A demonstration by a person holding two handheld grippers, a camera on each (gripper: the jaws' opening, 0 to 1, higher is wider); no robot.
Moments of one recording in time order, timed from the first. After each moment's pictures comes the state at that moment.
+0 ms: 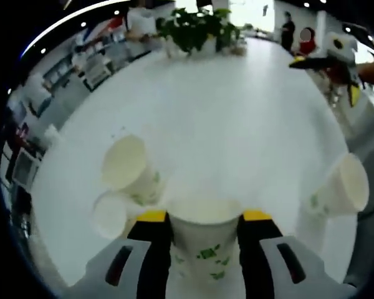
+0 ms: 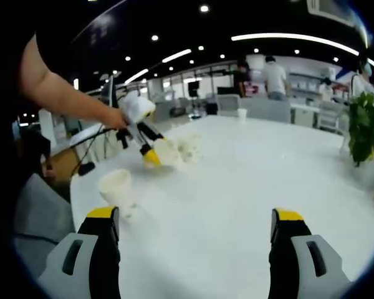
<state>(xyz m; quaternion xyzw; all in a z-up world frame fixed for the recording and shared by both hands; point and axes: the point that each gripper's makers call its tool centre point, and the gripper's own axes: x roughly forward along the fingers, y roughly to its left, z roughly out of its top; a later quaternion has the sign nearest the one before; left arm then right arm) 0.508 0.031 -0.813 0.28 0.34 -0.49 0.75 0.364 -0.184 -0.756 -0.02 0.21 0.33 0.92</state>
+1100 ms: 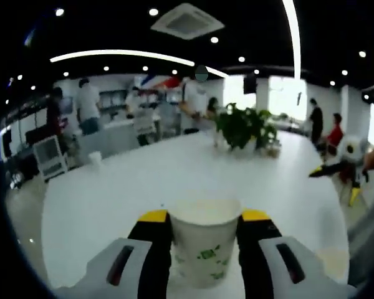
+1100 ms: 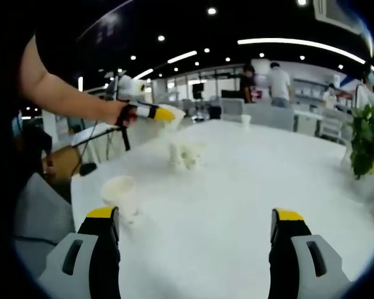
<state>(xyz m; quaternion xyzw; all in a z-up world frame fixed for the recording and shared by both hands) 0.555 0.039 -0.665 0.02 0.13 -0.43 0.89 0.370 -0.177 -0.734 -0.04 0.19 0.34 0.92</state>
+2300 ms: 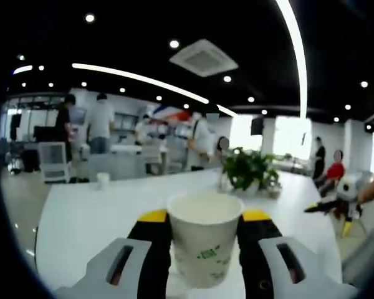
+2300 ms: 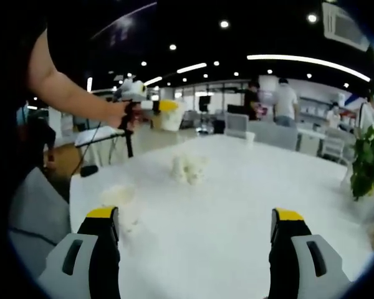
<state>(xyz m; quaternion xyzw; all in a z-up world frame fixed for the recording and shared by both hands) 0.556 0.057 -0.614 -0.05 0.06 -0.43 0.90 0.374 -0.167 -0.717 -0.06 0.15 0.36 0.92</state>
